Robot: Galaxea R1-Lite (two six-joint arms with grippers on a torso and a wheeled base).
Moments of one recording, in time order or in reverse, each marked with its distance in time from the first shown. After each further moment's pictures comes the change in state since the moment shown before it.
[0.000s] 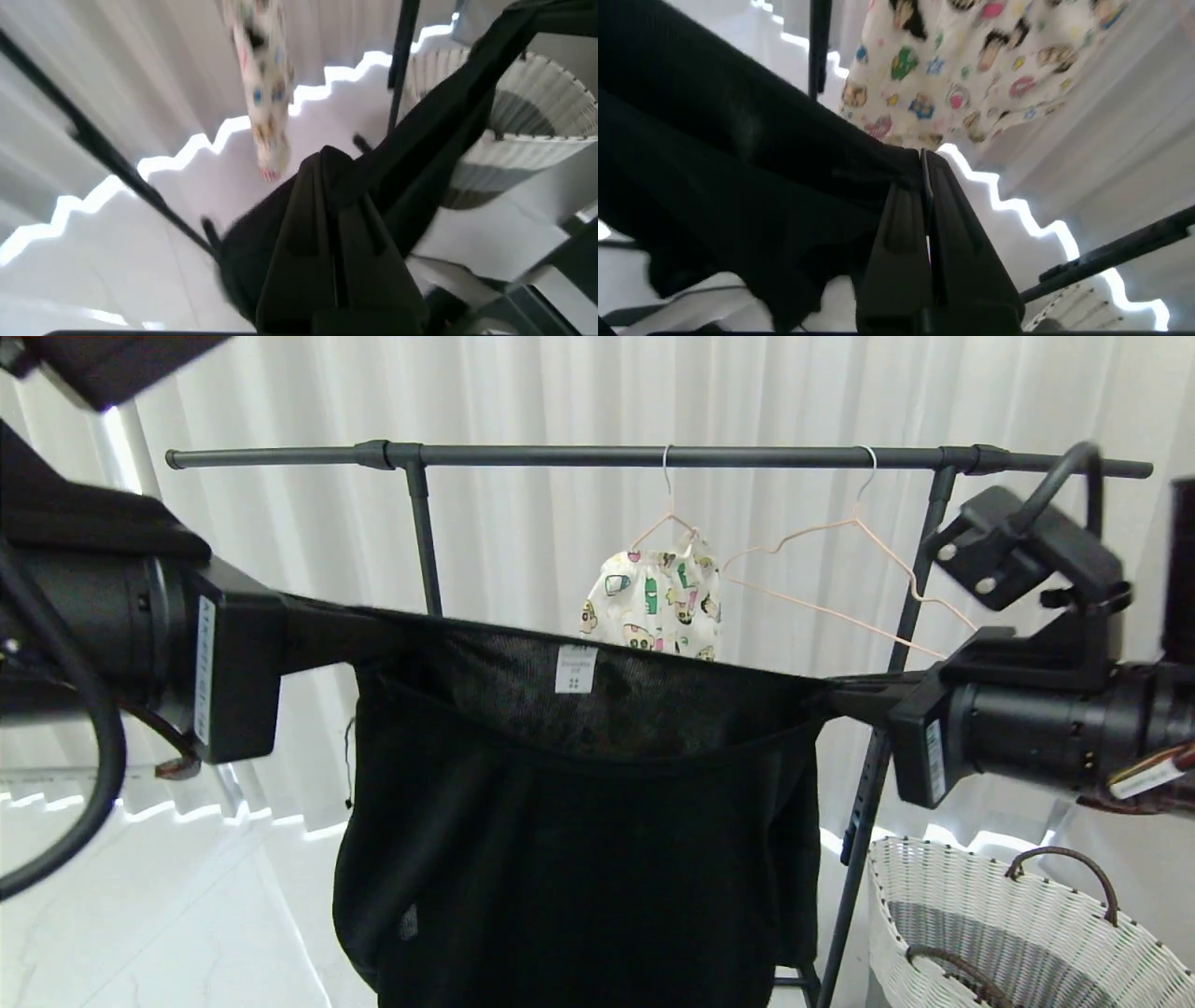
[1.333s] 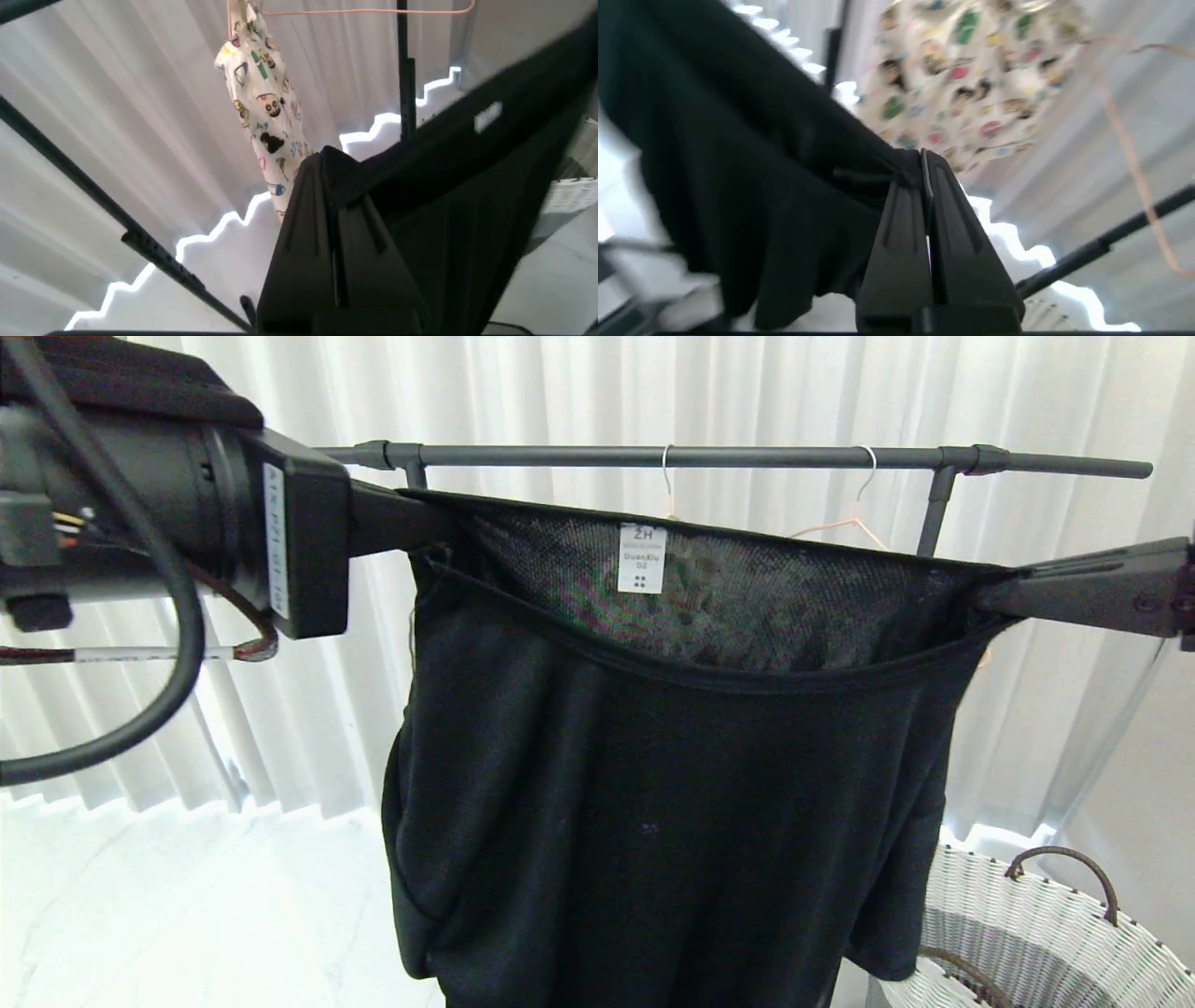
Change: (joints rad) left arm -0.013 0.072 -0.065 -0.160 -0.004 0.100; right arm -0.032 -0.146 -0.318 0.444 0.142 -0.047
